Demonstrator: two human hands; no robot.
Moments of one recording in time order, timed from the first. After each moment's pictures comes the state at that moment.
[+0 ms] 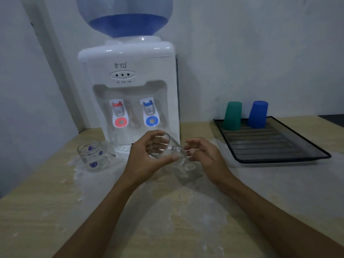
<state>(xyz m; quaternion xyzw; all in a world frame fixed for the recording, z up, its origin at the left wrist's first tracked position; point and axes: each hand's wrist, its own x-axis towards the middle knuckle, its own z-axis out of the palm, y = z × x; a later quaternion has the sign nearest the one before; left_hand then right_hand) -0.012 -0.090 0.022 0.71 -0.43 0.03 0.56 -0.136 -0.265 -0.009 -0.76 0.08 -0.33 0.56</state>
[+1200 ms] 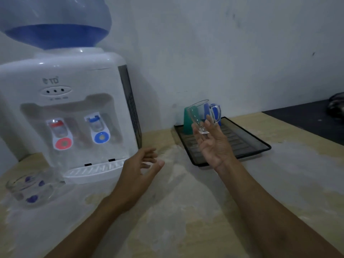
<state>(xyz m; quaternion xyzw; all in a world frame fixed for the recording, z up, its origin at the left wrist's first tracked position) -0.050 -0.163 0.004 0.72 -0.48 -0.03 0.50 -0.187 -0.376 0.024 -0.24 0.01 -0.42 0.87</state>
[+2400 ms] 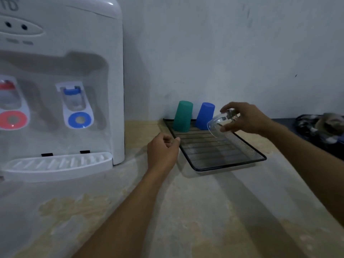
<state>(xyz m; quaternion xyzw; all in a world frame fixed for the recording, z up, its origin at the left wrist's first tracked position) -0.034 -0.314 -0.031 0.70 -0.33 -0.11 0.63 -0.231 -0.486 0.103 -0.88 0.39 -0.20 0.20</state>
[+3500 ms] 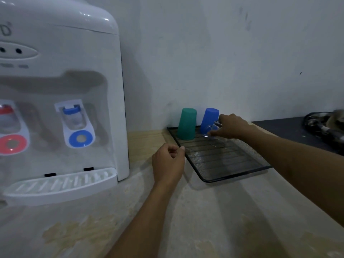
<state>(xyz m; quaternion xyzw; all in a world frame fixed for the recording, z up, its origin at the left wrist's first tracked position) -0.032 -0.320 -0.032 0.69 -0.32 -0.11 0.64 -0.158 -0.551 0.057 -0.89 0.46 -0.07 -0.02</state>
